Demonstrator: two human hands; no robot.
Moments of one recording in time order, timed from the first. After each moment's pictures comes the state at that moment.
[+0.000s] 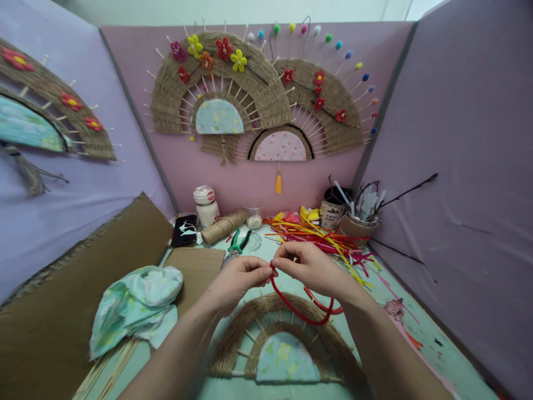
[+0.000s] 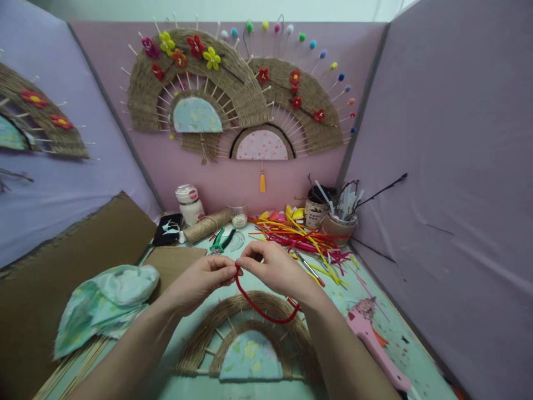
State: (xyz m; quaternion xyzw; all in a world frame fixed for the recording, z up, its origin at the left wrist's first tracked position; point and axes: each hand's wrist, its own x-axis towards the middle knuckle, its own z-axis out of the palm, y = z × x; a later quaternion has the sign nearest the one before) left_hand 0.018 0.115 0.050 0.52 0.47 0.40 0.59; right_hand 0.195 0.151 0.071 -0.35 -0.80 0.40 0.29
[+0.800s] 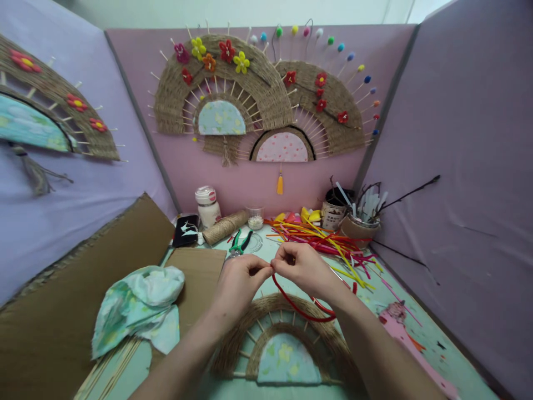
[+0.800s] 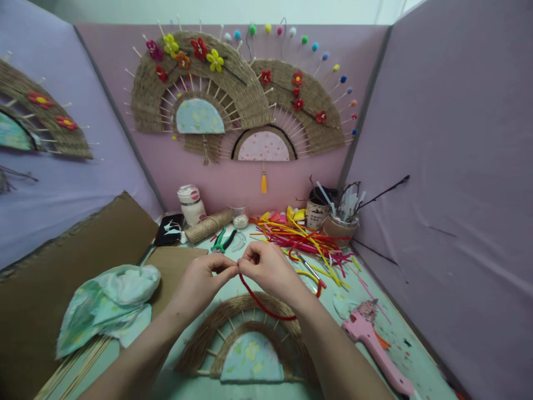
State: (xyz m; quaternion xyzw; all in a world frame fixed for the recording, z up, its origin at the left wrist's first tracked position) left_hand 0.024 0.110 0.057 0.65 0.60 0.38 0.27; right_hand 0.181 0.152 0.059 -0.41 -0.77 0.38 0.31
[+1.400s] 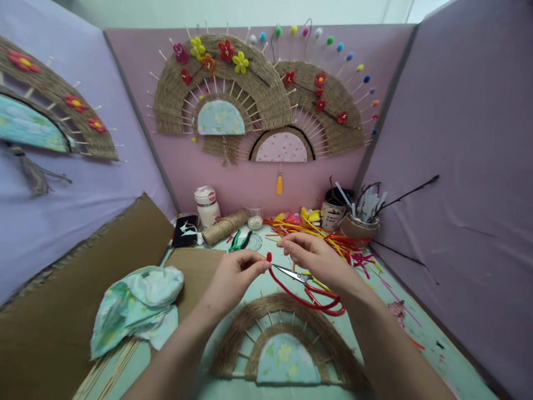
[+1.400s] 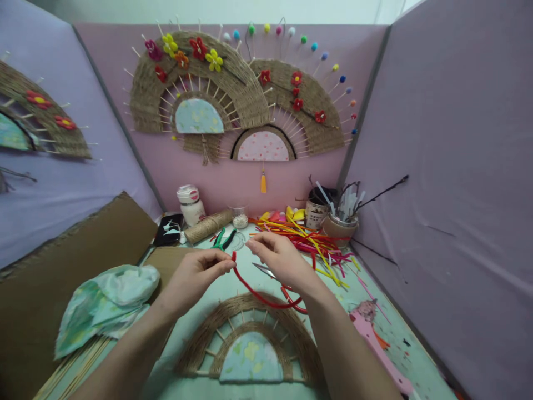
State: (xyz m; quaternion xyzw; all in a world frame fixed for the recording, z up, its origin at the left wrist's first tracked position) left_hand 0.017 0.109 0.064 0.65 0.55 0.40 0.34; right_hand 0.198 0.158 0.071 -0.37 -0.72 0.47 0.36
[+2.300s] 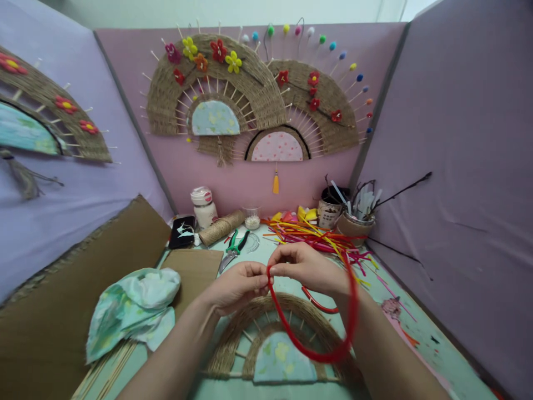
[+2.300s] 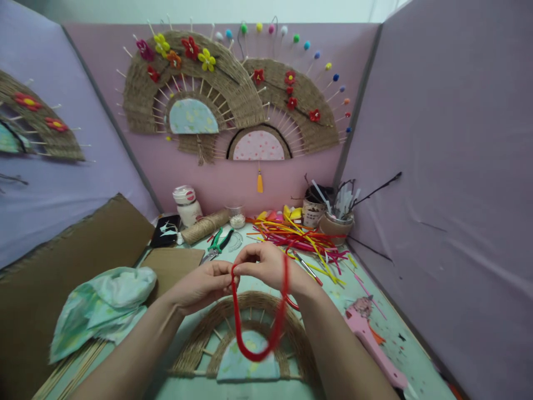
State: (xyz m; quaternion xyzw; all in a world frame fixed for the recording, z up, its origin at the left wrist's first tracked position) left_hand 0.012 0.124 0.026 0.44 0.35 0.37 0.74; right_hand 0.195 0.161 0.059 -0.29 -0.76 0.52 0.27
